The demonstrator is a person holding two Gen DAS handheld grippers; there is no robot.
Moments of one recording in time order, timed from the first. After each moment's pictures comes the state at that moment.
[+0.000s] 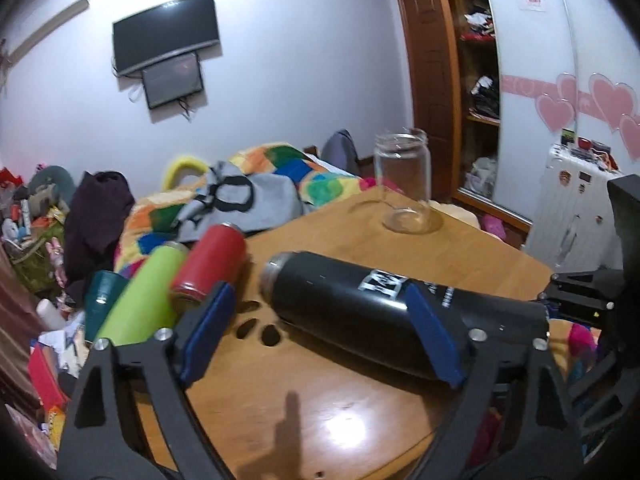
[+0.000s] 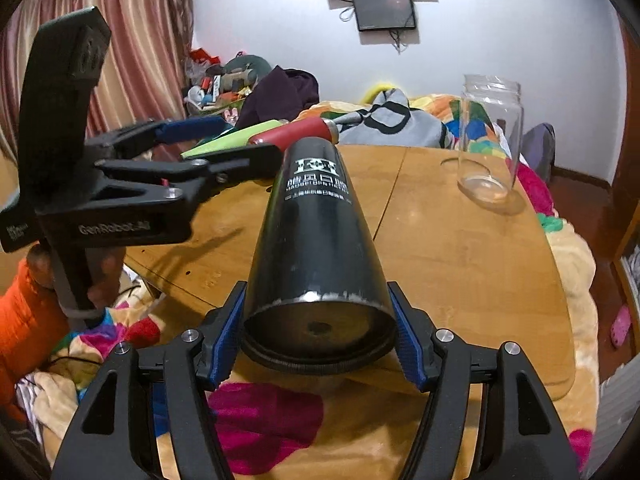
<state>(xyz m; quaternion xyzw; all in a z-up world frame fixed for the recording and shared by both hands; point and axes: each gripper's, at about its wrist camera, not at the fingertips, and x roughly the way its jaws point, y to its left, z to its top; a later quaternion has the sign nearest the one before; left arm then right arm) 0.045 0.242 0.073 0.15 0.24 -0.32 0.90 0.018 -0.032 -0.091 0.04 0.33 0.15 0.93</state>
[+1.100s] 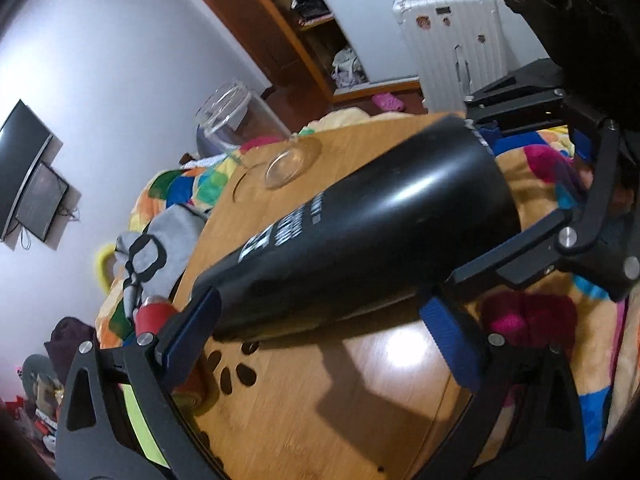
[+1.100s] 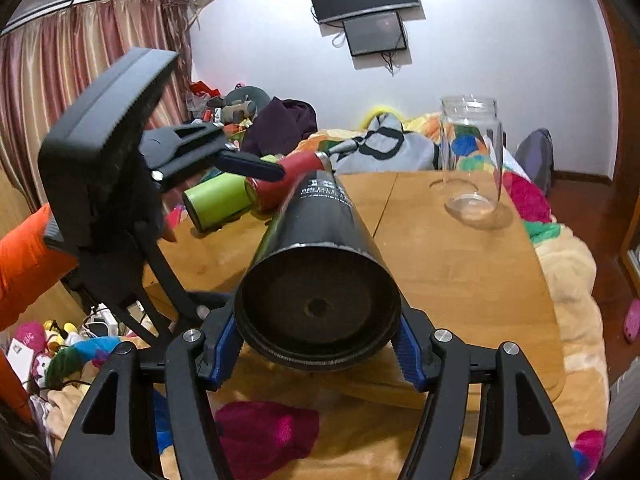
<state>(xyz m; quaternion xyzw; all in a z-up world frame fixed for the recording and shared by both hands) 0.022 0.186 0.050 0.44 0.20 -0.49 0.73 0.007 -0.048 -0.075 0.07 0.28 0.15 0.95</state>
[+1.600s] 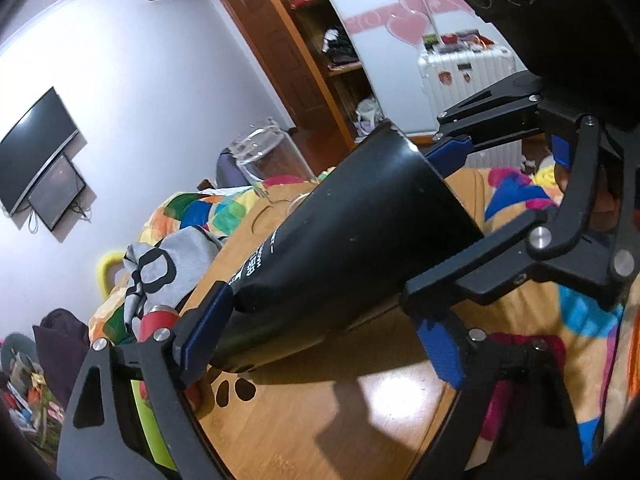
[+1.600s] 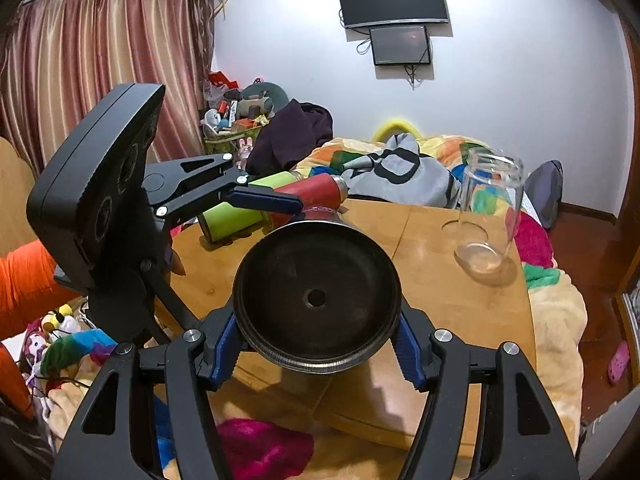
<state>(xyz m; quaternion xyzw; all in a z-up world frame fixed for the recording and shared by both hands) 0.025 0.208 0.067 0.35 0.16 -0.49 0.78 0.024 -0.037 -0.039 0.02 0.27 0.17 0.95</state>
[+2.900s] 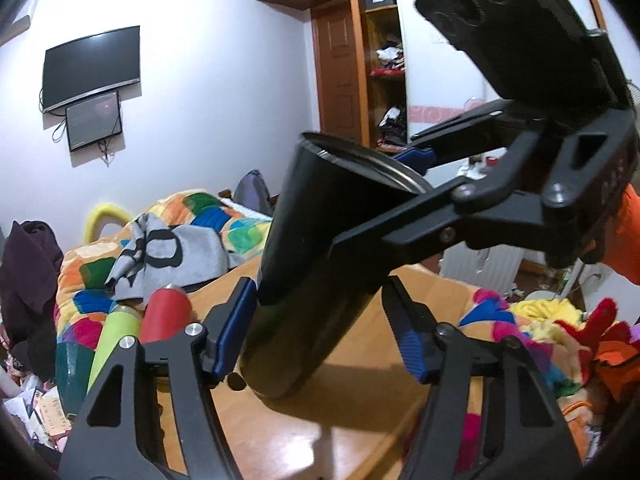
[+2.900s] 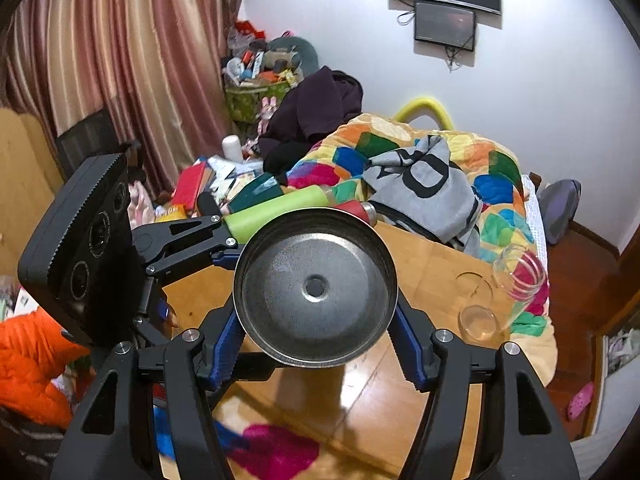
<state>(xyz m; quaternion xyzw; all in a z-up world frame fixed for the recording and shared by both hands) 0.035 0.269 0.124 0.13 0.18 -0.50 0.84 0.077 0.004 0.058 -0.07 0.36 0.21 0.91</state>
